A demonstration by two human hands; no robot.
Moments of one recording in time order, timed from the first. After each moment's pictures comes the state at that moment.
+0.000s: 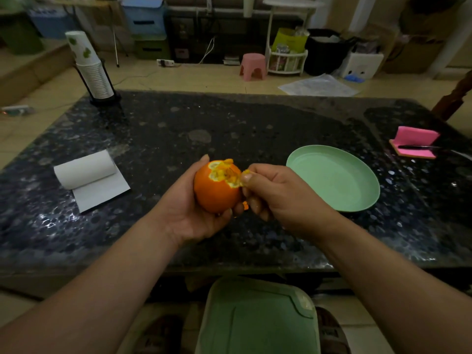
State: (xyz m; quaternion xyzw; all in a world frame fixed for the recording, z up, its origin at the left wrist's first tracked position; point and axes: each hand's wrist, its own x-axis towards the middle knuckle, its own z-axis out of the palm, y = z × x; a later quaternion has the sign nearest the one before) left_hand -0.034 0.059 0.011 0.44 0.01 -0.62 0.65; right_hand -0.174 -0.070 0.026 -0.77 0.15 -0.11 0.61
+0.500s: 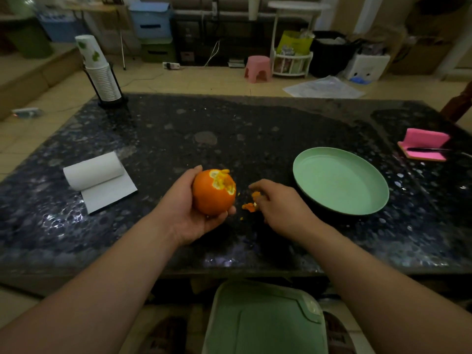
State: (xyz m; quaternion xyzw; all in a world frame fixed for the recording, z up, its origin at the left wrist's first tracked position) left_hand -0.011 0.062 -0.013 0.54 0.06 -0.53 0.65; right_hand -0.147 -0.097 -0.043 -0.90 0.30 -0.07 0.31
